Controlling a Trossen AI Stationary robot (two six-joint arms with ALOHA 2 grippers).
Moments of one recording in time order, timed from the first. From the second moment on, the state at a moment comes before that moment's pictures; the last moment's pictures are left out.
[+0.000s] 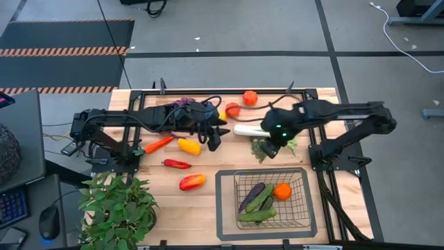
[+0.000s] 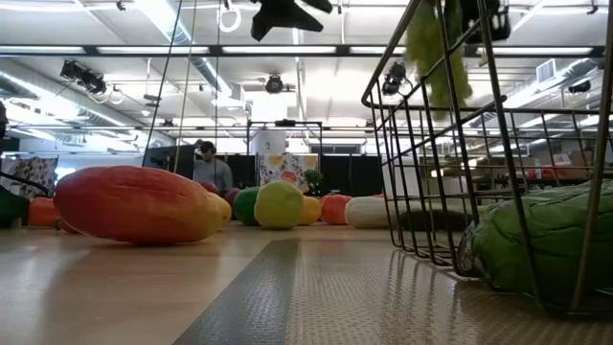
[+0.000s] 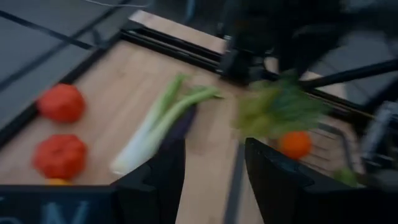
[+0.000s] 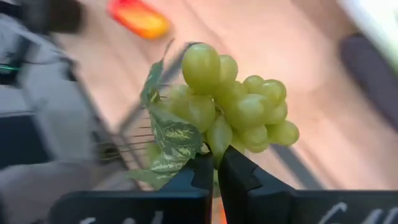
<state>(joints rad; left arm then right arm) 0.04 1.49 1.39 -0.39 -0.16 -0.30 0.04 1.29 1.35 -1.09 -0.18 0.85</state>
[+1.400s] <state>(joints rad) -0.23 1.57 1.38 -1.06 0.04 -0.78 0.61 1.28 1.33 -1.15 0.01 1.15</state>
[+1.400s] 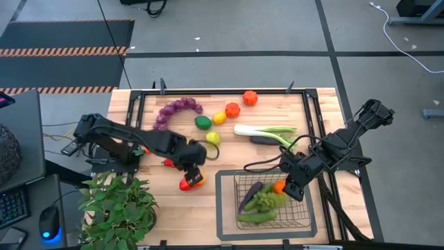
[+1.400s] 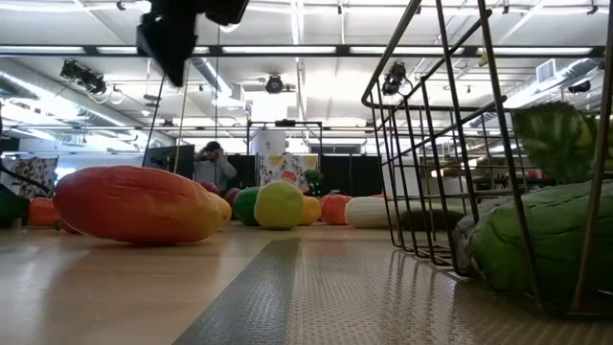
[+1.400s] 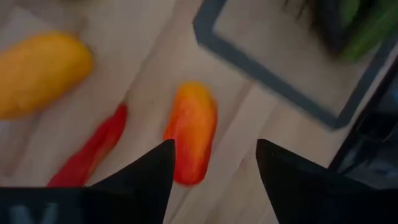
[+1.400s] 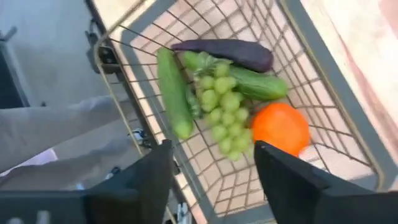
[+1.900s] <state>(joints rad) -0.33 1.79 1.38 -1.07 0.00 -0.68 0.76 1.28 1.33 -1.15 0.15 1.32</state>
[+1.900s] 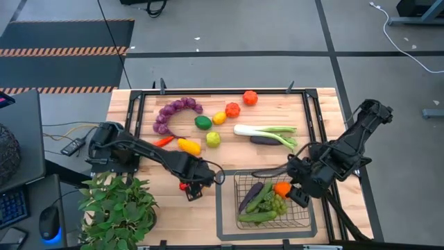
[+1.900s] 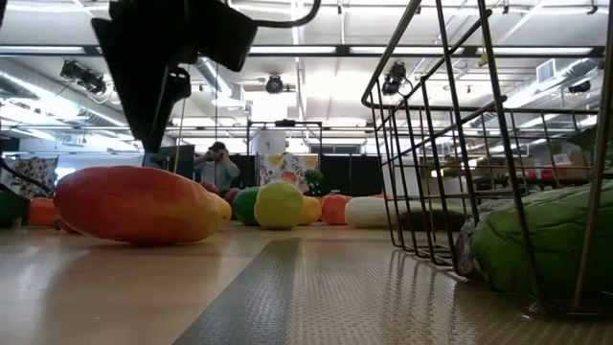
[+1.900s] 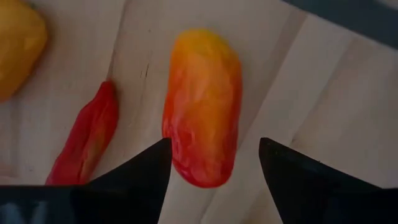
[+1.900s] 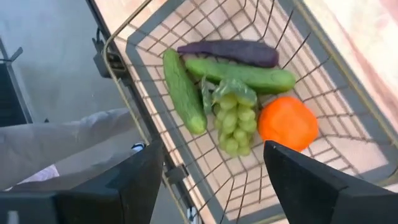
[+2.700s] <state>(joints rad) -0.35 1.97 1.38 -1.07 -0.06 -0.63 0.84 1.28 1.33 -1.26 0.19 1.44</state>
